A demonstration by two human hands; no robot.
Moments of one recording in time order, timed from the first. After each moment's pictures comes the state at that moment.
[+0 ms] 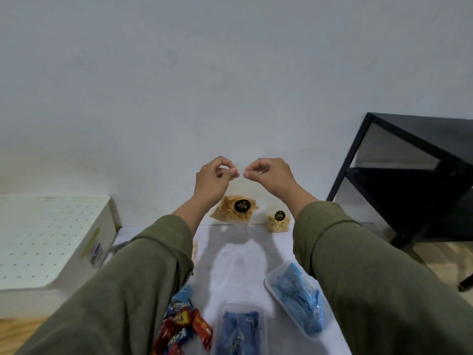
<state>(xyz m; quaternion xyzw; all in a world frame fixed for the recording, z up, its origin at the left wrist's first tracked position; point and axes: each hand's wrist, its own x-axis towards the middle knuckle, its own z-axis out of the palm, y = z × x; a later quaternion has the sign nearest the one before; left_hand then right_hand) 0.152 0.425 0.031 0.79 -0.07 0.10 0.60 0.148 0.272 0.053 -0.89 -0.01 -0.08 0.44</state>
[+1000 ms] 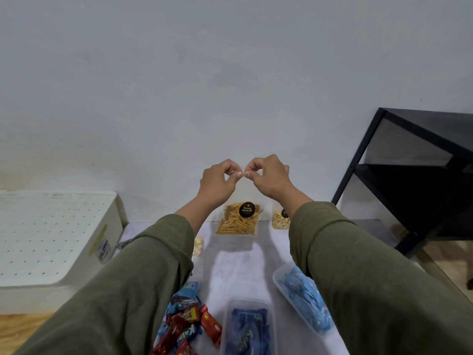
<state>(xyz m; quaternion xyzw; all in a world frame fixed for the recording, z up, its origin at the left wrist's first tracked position) 0.160 0.441 0.019 0.87 -0.11 0.10 0.47 0.161 0.294 0.037 -0.93 -0.05 -0.10 0.36</state>
